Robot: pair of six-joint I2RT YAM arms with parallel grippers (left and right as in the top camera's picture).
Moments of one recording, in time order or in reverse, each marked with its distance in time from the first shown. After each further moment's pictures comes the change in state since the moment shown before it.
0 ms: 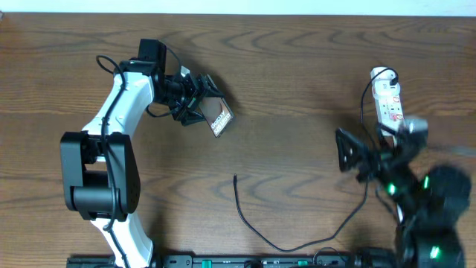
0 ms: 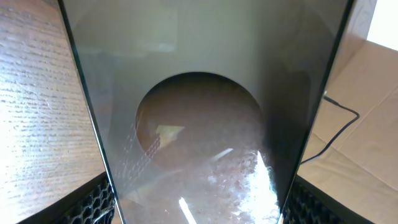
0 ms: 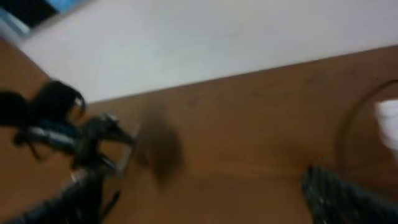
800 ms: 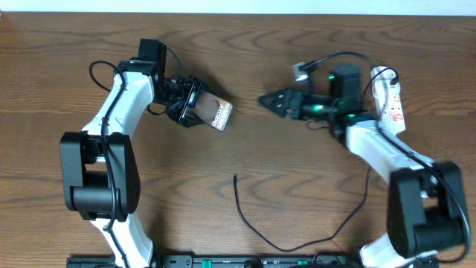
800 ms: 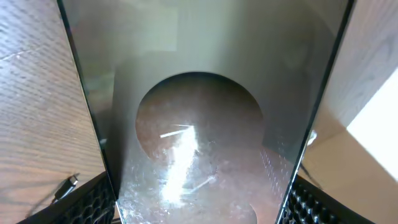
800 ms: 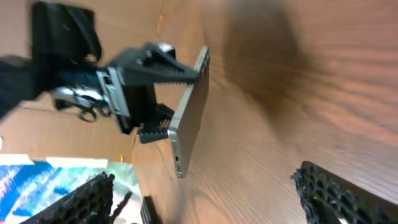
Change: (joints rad) left arm -0.004 0.000 0.000 -0.008 -0.124 -0.441; right arm 0.278 1.152 0.256 0.568 -0.497 0.308
